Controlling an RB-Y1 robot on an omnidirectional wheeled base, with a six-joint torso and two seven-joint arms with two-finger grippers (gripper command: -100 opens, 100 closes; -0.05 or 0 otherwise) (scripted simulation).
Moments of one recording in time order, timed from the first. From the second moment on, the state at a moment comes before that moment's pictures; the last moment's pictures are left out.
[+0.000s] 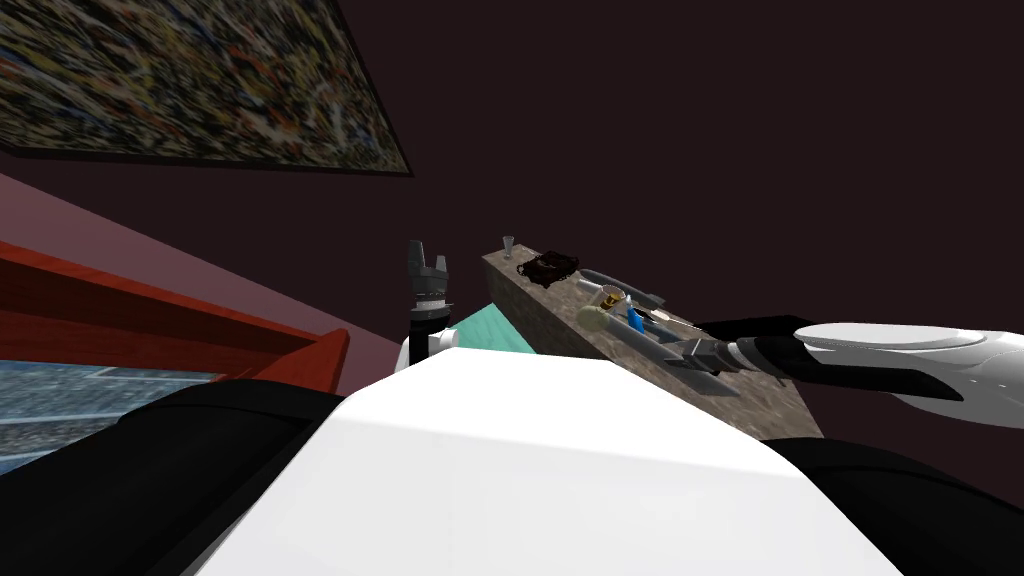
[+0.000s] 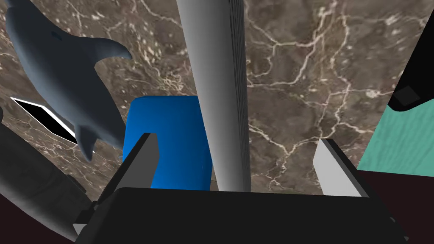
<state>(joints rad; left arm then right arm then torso) 0.46 -0.04 0.01 -2.36 -0.10 -0.42 0.05 0.75 -2.02 0.30 -1.41 0.33 -0.60 0.11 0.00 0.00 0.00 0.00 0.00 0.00</state>
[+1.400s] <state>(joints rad) 0.46 -0.04 0.01 -2.36 -0.10 -0.42 0.05 0.84 -1.93 0.36 -1.32 0.34 -0.62 0.07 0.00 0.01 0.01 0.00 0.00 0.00</state>
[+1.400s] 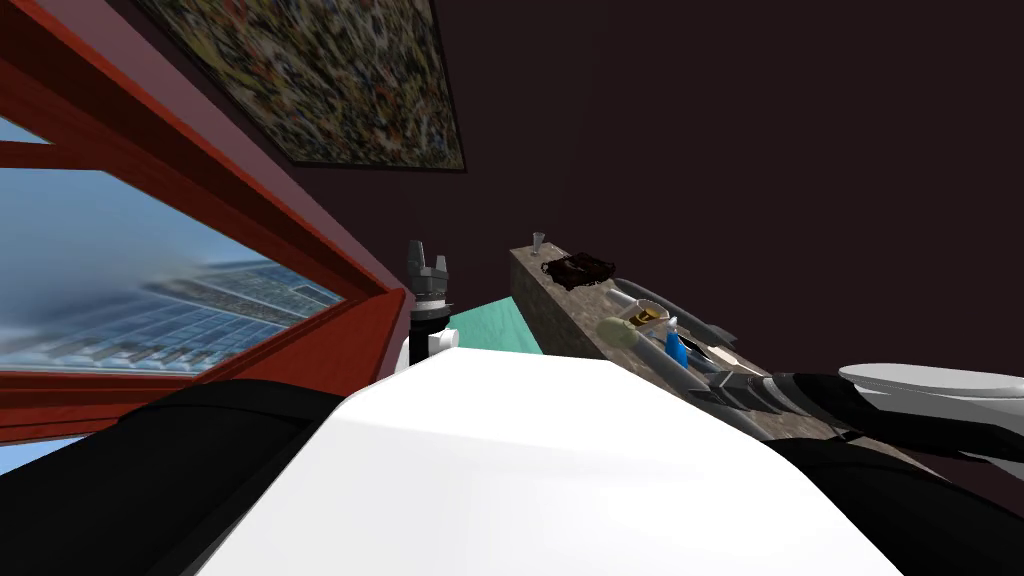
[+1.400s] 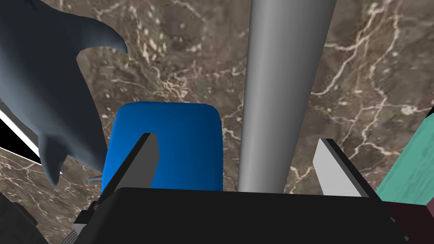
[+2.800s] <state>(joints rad) 0.46 -0.04 0.01 -2.36 -0.10 -0.42 0.05 0.84 -1.95 0.37 -1.33 0.32 -0.62 0.09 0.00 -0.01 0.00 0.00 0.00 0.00</state>
